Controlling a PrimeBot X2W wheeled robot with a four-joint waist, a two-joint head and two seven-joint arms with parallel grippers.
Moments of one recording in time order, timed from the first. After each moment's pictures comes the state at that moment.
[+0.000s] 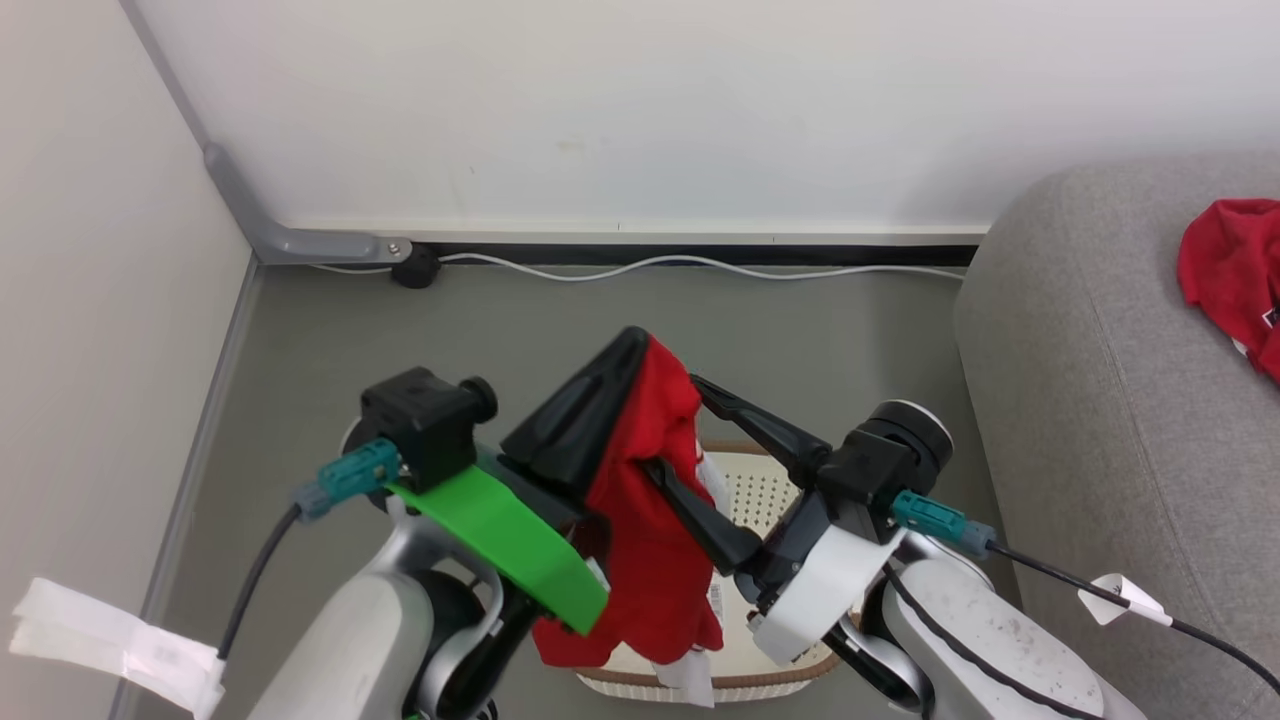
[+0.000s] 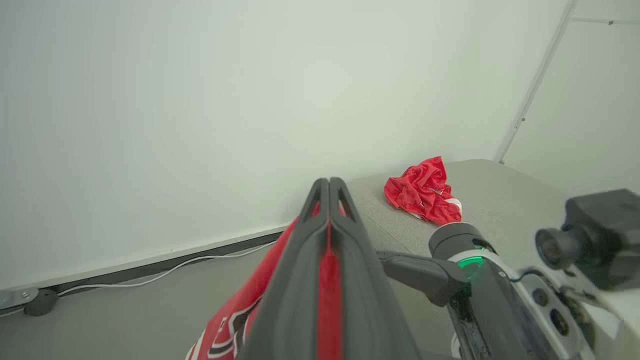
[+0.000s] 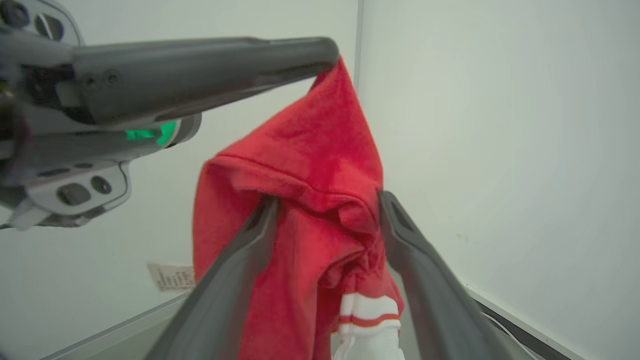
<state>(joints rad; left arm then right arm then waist) -0.26 0.10 -0.51 -0.16 -0.60 -0.12 0.07 -0.27 -0.14 0.72 0.11 0.26 0.12 -0.22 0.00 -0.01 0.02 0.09</state>
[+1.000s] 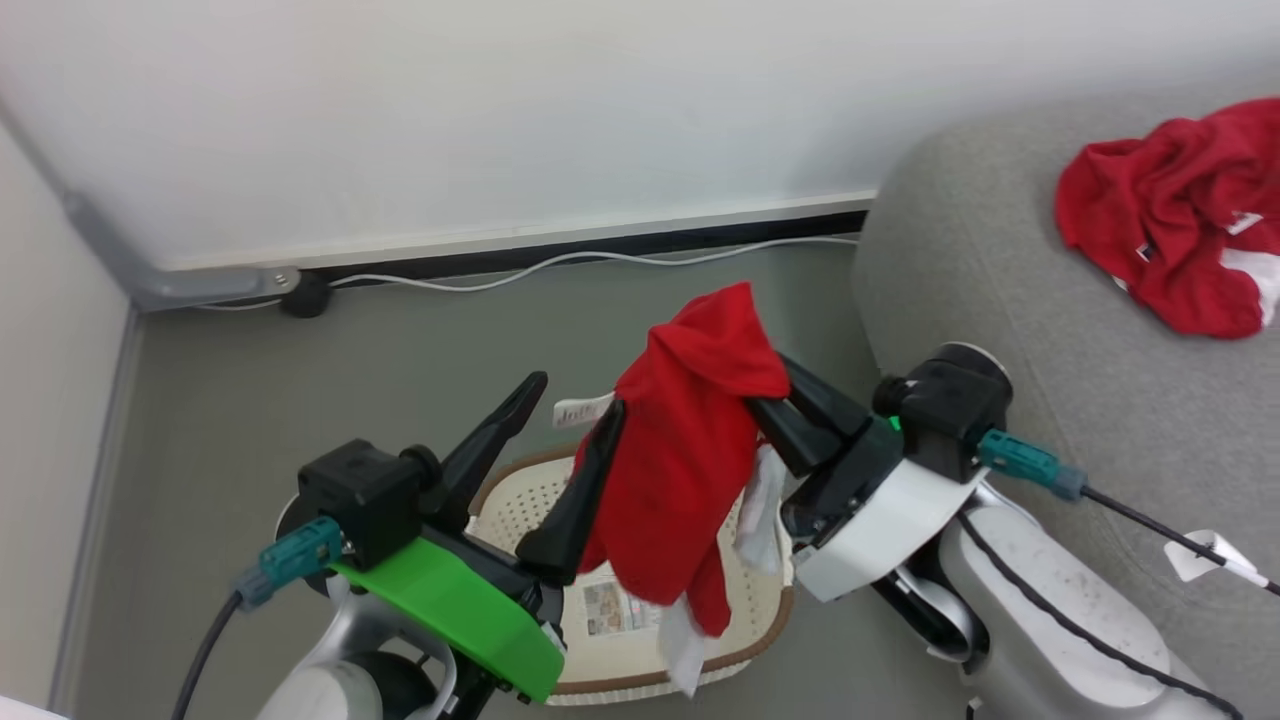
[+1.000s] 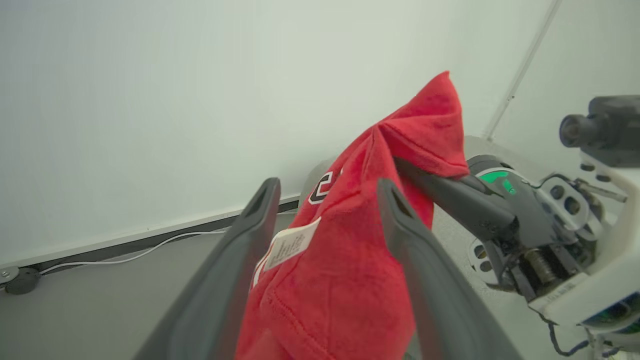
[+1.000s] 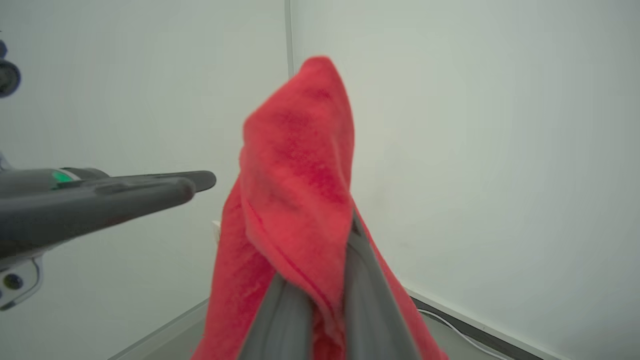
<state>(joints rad) -0.10 0.18 -0.49 -0.37 -0.58 -0.01 0.16 -0.31 -0.20 0.66 0.02 0.36 0.11 -0.20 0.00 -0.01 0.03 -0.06</state>
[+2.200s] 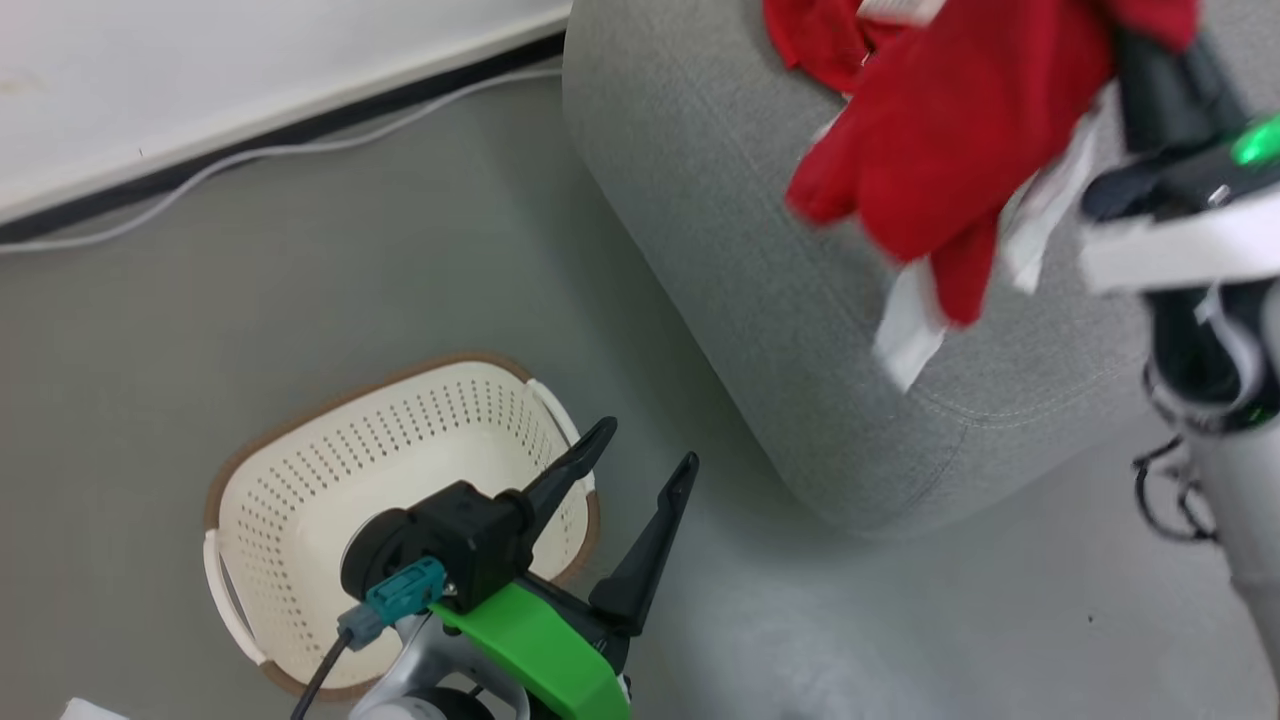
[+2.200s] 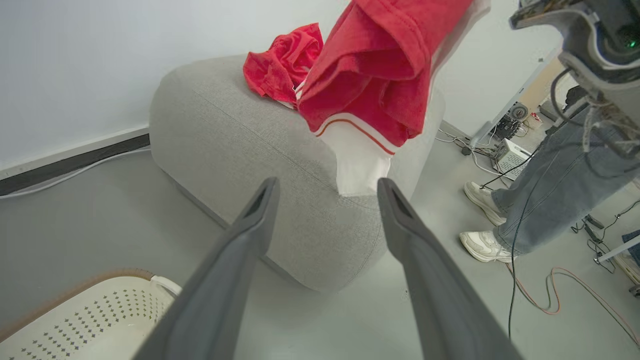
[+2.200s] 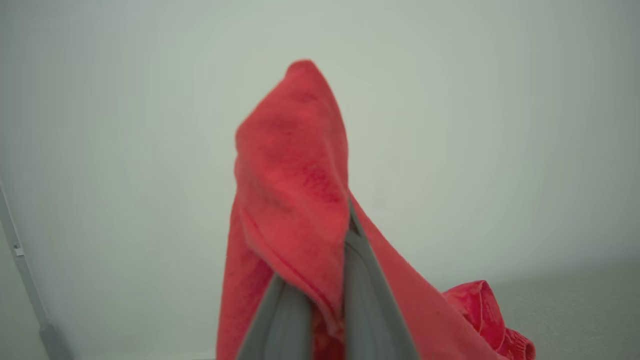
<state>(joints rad) -0.08 0.15 -0.60 -0.37 -0.47 0.02 0.17 -0.49 -0.32 0.26 -0.10 0.57 0.04 -0.17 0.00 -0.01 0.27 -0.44</state>
